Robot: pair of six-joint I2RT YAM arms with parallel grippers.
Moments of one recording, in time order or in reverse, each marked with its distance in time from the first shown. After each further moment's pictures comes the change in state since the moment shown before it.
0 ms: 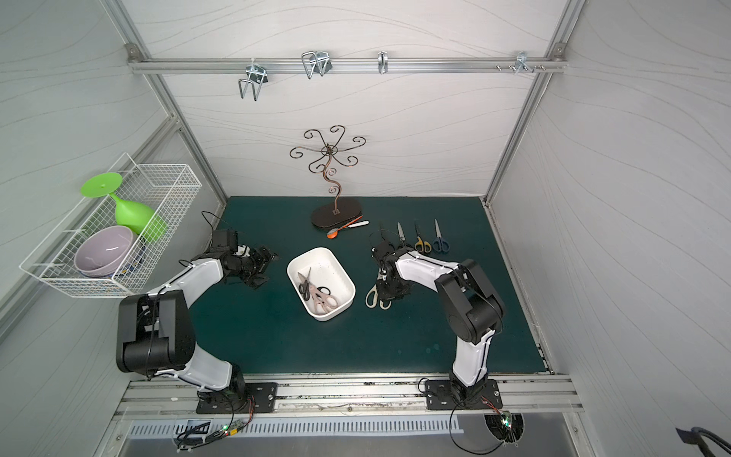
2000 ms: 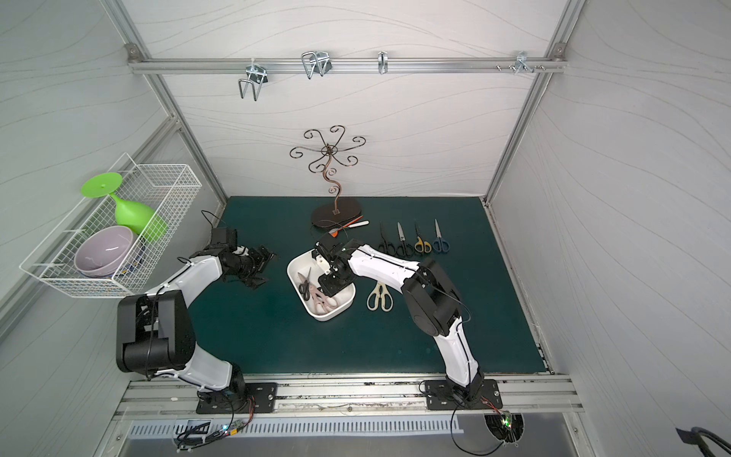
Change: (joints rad) left arm 0.000 0.004 0.055 -0.084 -0.014 -0.036; right arm 0.279 0.264 0.531 -0.010 -0.161 -0.240
